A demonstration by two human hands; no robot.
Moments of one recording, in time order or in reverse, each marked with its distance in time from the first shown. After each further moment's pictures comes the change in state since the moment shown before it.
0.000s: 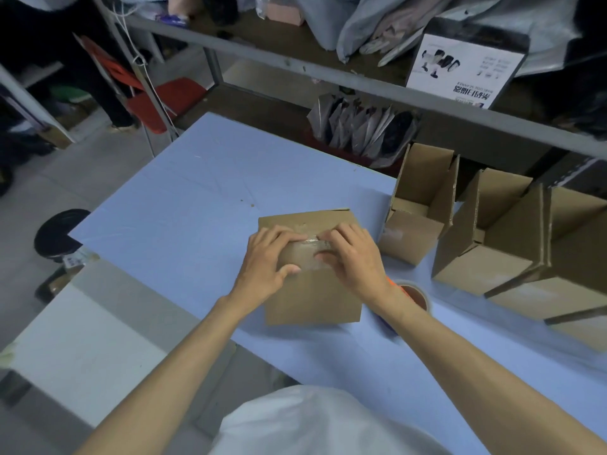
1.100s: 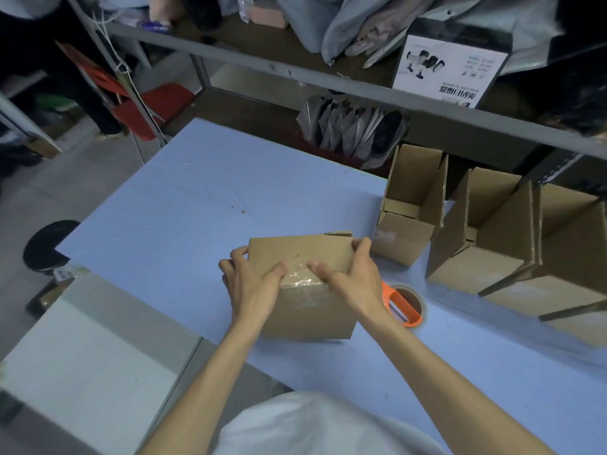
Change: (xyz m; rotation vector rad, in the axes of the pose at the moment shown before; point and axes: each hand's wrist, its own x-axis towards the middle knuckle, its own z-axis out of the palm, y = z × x) left_hand -0.007 0.032 0.014 -0.372 0.247 -0.867; right_hand -0.014 -0.024 -0.011 0.490 -0.099 0.934
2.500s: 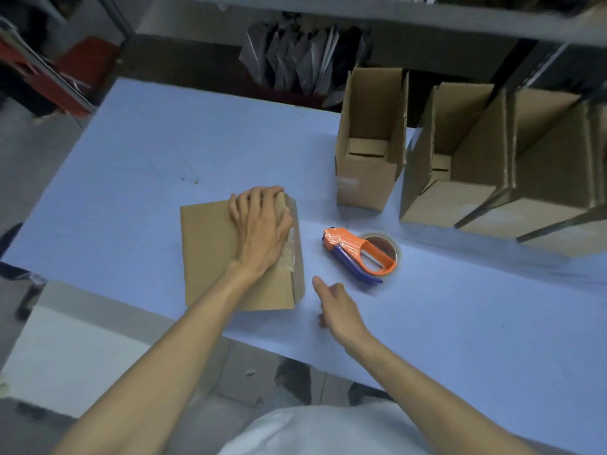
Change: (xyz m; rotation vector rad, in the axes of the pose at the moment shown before) left_hand 0.031 0.011 0.085 0.655 -0.099 0.798; right_hand -0.053 0.097 0.011 0.197 -0.262 0.503
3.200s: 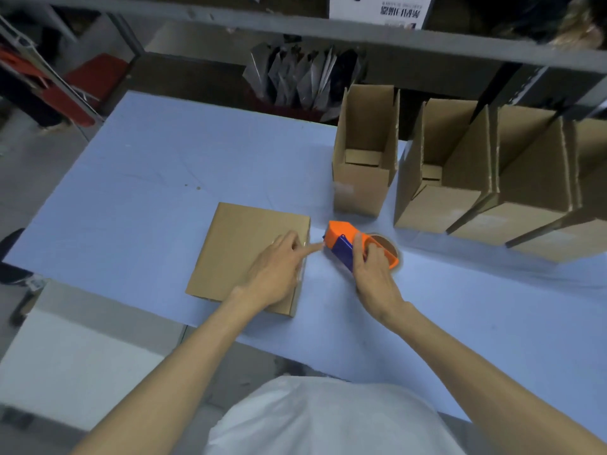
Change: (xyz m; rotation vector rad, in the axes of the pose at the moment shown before) left_hand -0.046 0.008 0.000 -0.038 -0.472 0.301; right_hand 0.049 0.009 -0.065 -0.913 0.340 -0.521
